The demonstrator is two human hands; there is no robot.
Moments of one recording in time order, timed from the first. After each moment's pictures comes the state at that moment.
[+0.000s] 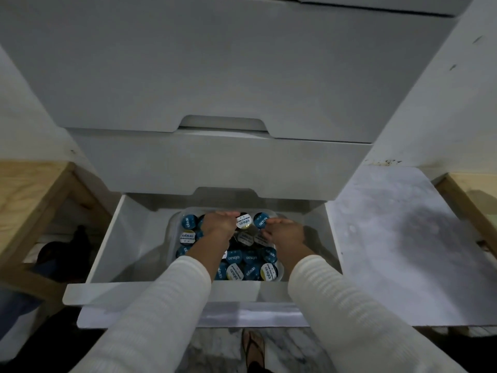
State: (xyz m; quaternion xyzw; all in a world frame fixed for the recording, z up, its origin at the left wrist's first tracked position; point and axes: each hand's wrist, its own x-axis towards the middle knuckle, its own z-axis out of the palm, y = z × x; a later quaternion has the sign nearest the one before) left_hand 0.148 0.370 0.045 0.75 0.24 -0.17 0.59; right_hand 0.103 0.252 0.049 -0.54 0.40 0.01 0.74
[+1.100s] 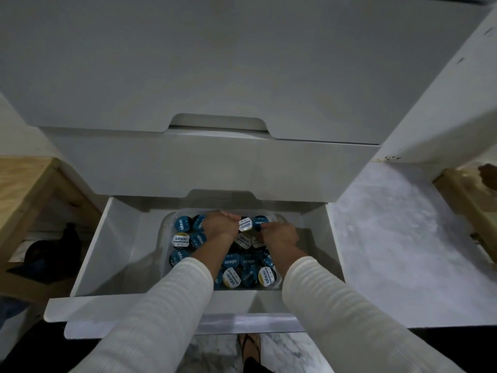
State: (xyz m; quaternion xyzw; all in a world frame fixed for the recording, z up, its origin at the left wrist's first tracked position) left_hand 0.154 0.359 0.043 0.83 0.20 -0.14 0.49; right_hand 0.118 0.257 0.037 -0.73 0.49 0.08 0.46
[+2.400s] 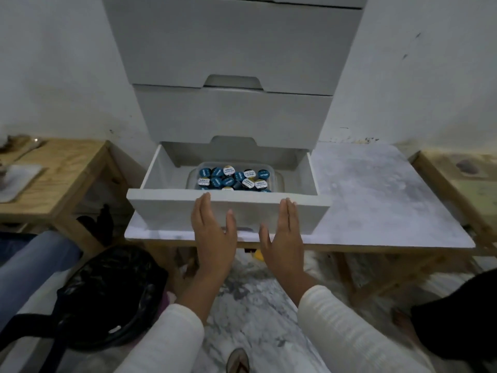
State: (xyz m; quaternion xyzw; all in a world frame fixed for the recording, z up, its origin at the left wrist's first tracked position) left_hand -0.102 0.433 0.078 0.87 0.03 0.18 0.45; right_hand -0.132 0.315 0.059 -0.93 0.12 -0.22 0.28
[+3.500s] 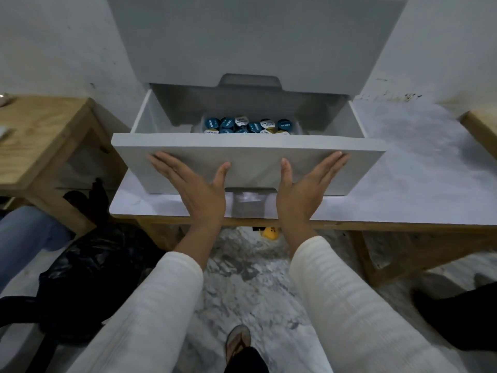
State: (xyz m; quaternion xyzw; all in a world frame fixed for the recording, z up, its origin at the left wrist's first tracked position) left_hand -0.008 0.464 -0.013 0.84 0.11 0.23 0.48; right_hand -0.040 0.332 -0.004 -0.79 0.28 -0.34 0.42
